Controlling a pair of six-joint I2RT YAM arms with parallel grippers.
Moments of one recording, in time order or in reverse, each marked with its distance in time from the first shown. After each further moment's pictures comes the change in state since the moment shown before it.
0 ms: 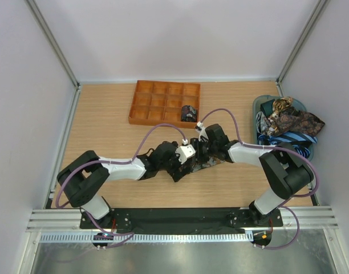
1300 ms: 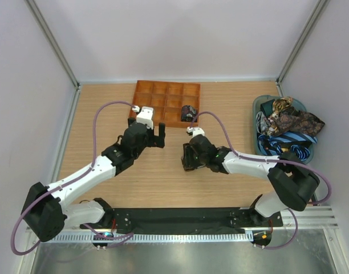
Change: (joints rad) left arm 0.198 -0.433 0.100 -0.243 -0.475 -0.433; right arm 0.312 -0.101 0.036 -0.137 0.687 -0.097
